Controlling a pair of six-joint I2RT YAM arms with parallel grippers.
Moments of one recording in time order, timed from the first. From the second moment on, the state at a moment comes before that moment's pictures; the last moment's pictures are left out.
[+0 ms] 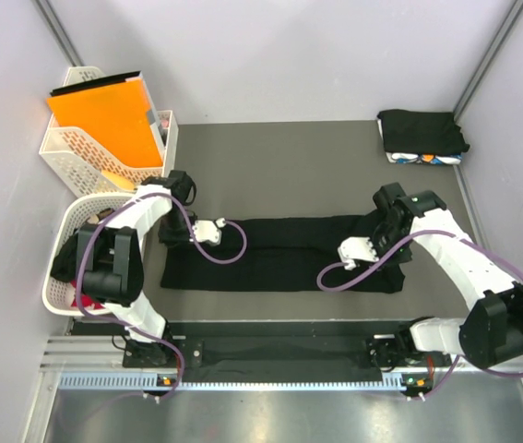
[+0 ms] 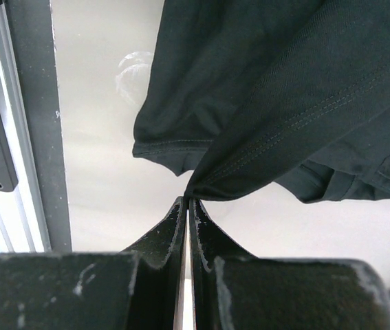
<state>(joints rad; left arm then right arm) -0.14 1.68 1.18 -1.07 -0.04 1.46 0.31 1.27 1.04 -1.32 -0.12 -1.52</state>
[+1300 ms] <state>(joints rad) -0.15 1.73 1.15 -1.08 -0.10 1.47 0.48 1.27 1.00 -1.32 -0.13 -1.51</state>
